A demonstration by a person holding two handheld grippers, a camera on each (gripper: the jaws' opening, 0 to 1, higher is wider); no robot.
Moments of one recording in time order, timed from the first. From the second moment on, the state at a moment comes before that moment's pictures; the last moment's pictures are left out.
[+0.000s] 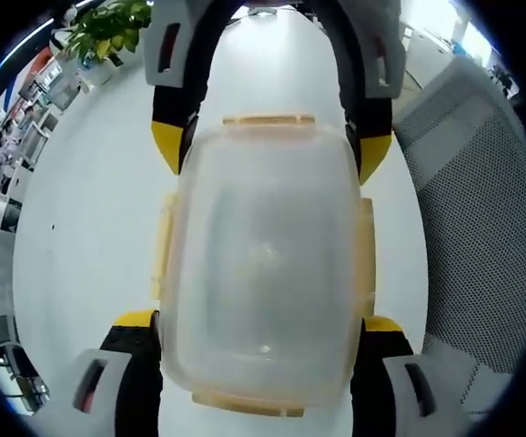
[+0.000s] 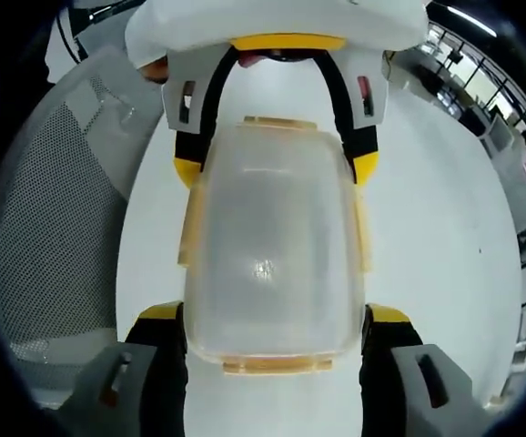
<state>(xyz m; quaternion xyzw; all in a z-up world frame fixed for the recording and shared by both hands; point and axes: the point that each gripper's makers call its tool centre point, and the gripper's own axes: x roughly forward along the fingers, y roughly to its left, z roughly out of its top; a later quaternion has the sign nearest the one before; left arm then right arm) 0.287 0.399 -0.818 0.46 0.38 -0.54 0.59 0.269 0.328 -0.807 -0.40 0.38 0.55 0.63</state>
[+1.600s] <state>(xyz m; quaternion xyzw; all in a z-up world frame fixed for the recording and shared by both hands) 0.352 0.406 -0.816 0.45 0.38 -0.53 0.61 0.338 0.336 -0.806 -0.41 0.37 0.56 0.62</state>
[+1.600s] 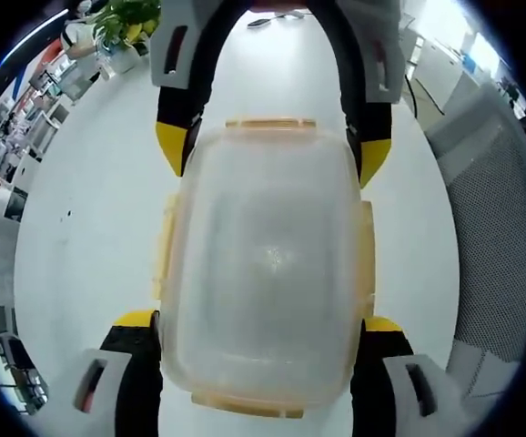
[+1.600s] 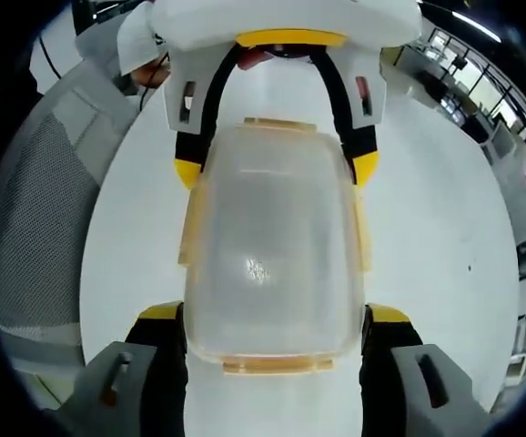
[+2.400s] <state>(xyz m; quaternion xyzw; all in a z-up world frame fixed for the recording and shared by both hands) 0.369 0.405 -0.816 0.45 0.38 -0.53 0.61 0.355 0.335 -0.806 -0.41 0.37 0.56 0.62</state>
